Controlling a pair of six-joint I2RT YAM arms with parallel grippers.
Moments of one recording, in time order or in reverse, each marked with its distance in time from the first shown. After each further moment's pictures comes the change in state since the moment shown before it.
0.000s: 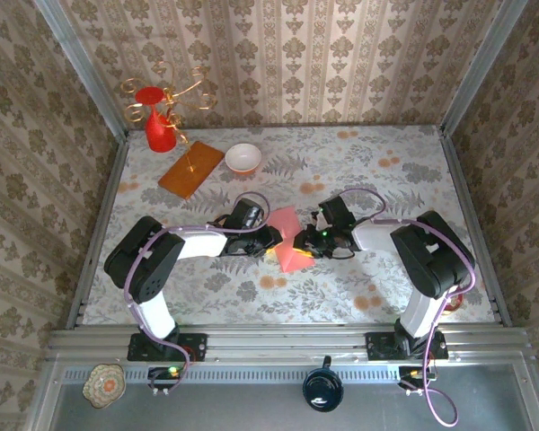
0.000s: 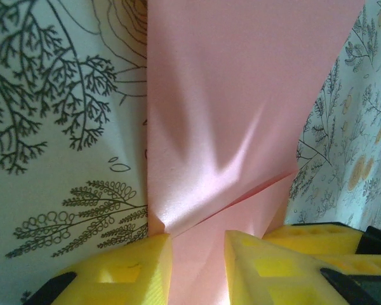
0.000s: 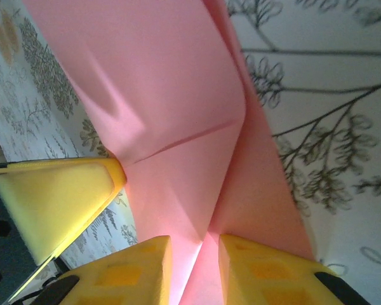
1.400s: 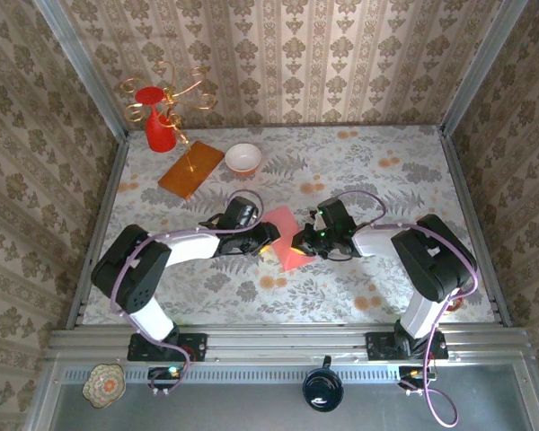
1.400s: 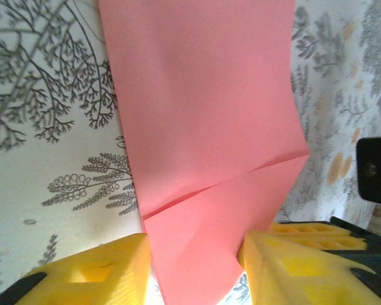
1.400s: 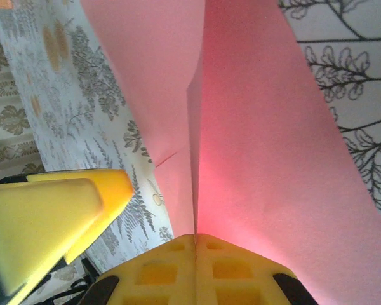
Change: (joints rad) left arm 0.022 -0.122 -0.034 -0.048 -0.019 -0.002; right arm 0.018 -0.034 -0.055 0.164 -0.001 0.101
